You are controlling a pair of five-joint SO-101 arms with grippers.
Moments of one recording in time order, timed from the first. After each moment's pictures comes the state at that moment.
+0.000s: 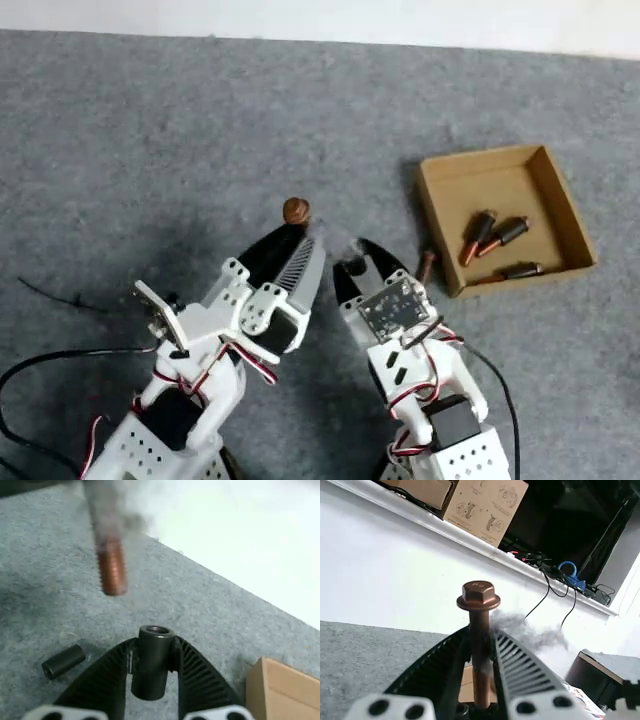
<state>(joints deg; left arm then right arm) 31.6 -103.2 96.0 -0.6 29.8 -28.0 -104.5 95.6 26.2 20.4</state>
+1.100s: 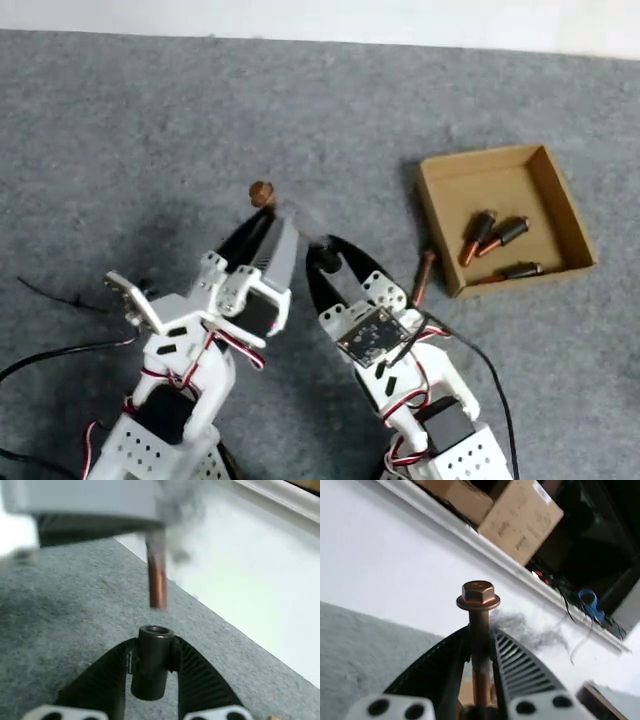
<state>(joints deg) 24.0 -103.2 96.0 -0.2 39.0 -35.4 -104.5 95.6 18.9 25.5</state>
